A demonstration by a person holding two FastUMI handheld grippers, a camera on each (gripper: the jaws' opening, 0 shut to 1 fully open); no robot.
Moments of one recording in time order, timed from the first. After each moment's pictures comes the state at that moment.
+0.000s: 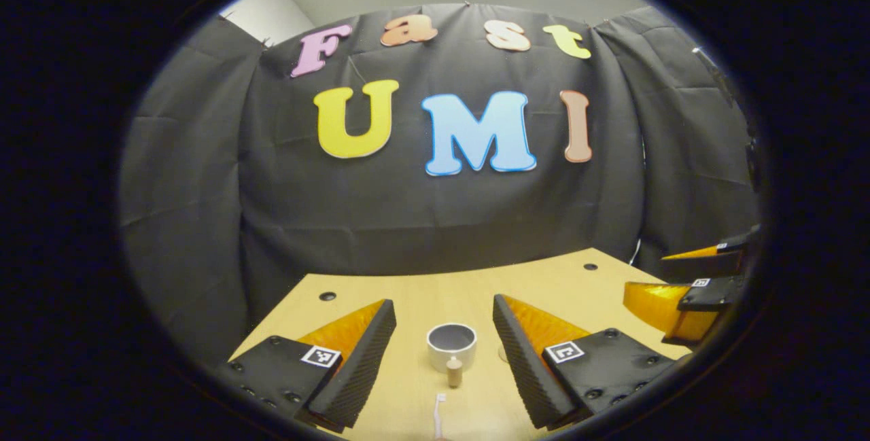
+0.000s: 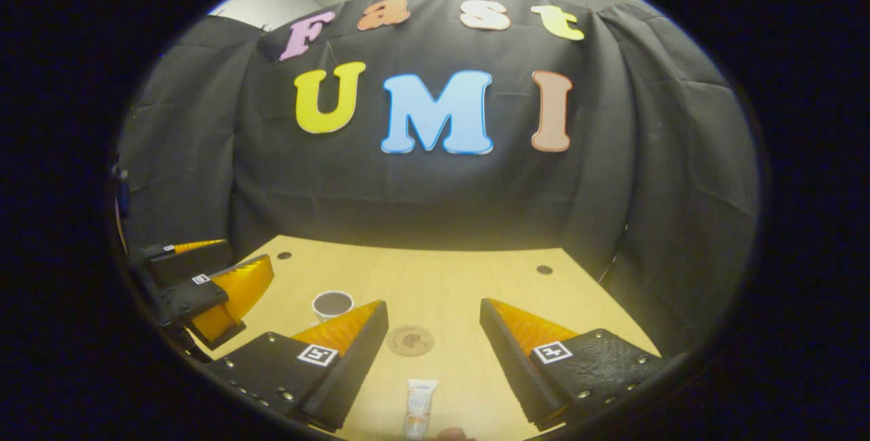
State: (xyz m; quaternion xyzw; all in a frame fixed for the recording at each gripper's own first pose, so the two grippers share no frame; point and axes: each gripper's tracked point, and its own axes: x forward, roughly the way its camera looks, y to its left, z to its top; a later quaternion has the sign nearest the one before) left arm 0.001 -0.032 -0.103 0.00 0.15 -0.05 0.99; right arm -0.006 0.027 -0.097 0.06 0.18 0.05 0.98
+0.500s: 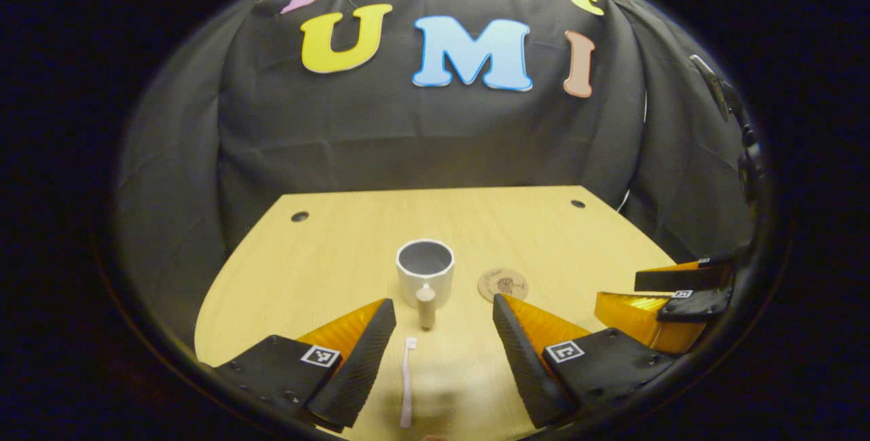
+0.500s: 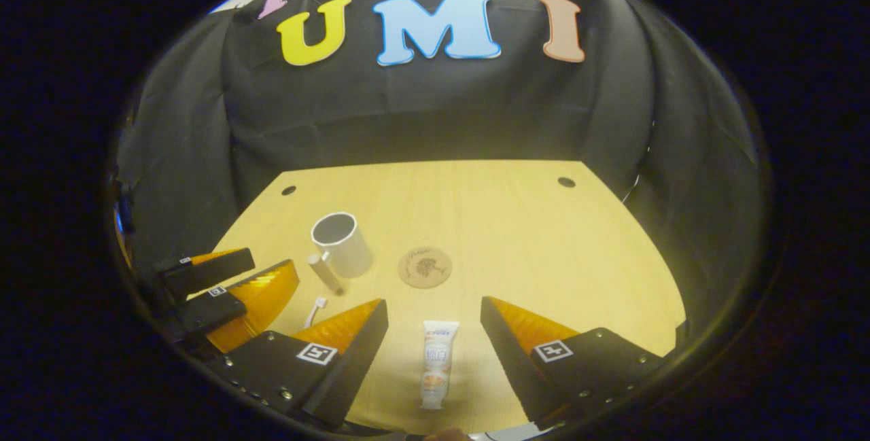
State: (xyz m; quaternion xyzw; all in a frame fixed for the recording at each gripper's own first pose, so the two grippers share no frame) left arm -0.021 -0.050 -0.219 -0.03 0.33 -0.06 0.94; right arm -0.029 0.050 -0.185 0.10 0.36 0.08 0.93
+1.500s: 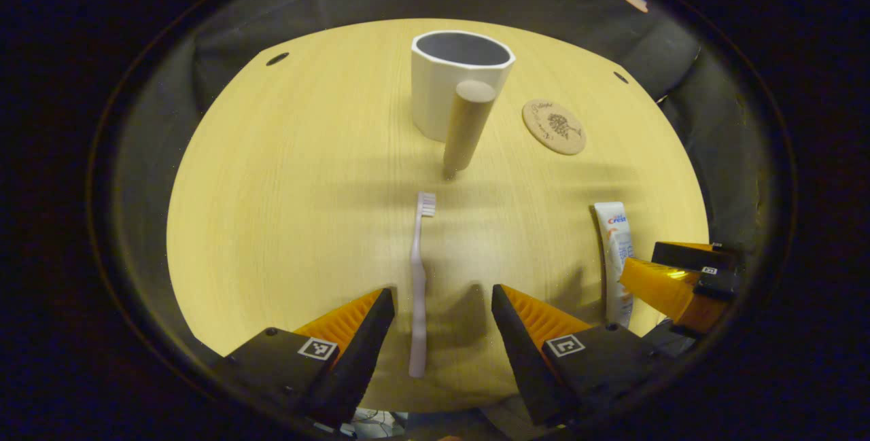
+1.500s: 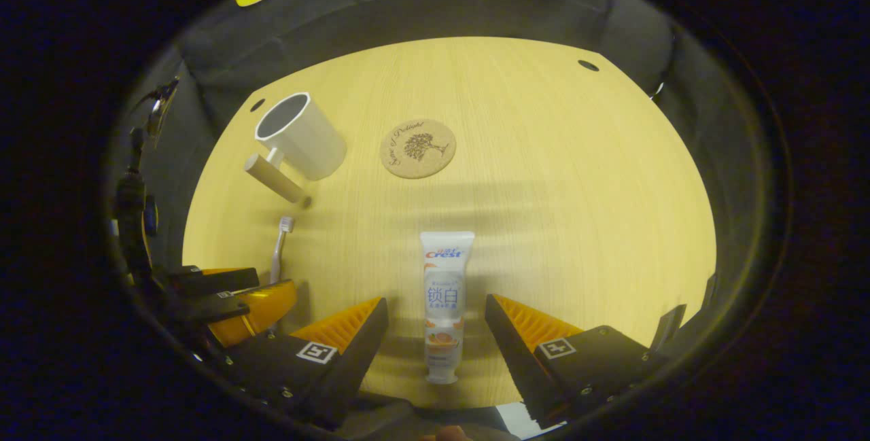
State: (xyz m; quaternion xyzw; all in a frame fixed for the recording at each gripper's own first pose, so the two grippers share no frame) left arm -0.095 -0.021 -0.367 -0.06 0.64 -0.05 0.76; right arm -0.060 0.082 -0.293 0.11 0.57 0.09 0.81
